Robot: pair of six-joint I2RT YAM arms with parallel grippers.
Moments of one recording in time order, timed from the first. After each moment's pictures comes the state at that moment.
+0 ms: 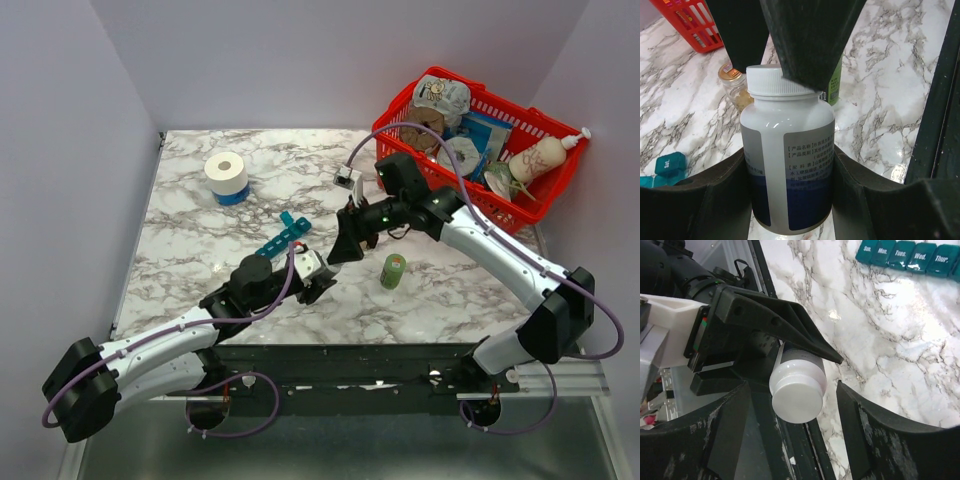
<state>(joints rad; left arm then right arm) -0.86 0.92 0.40 0.36 0.22 0.12 0.67 1.48 1.37 -0.64 -0.77 0.06</state>
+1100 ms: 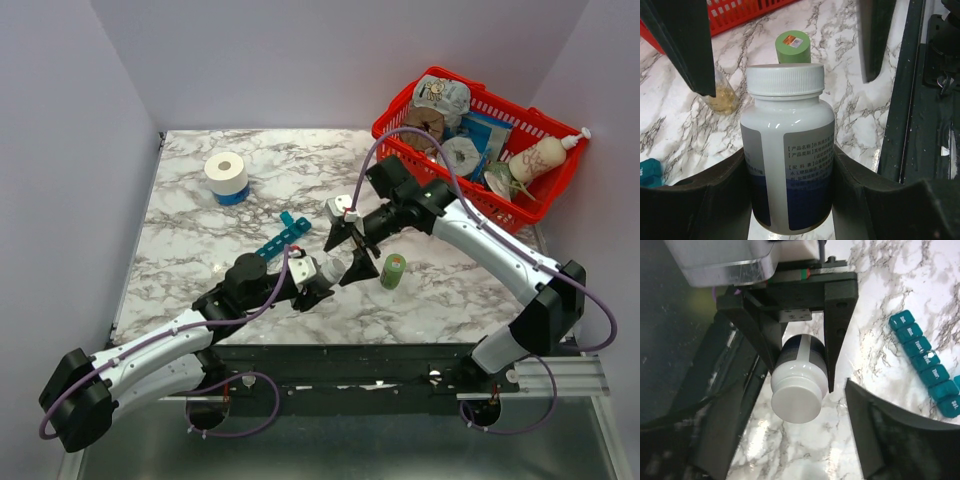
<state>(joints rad) -0.82 0.86 0.41 0.26 0.39 0.14 0.70 1.56 1.47 -0.93 -1.03 -0.92</state>
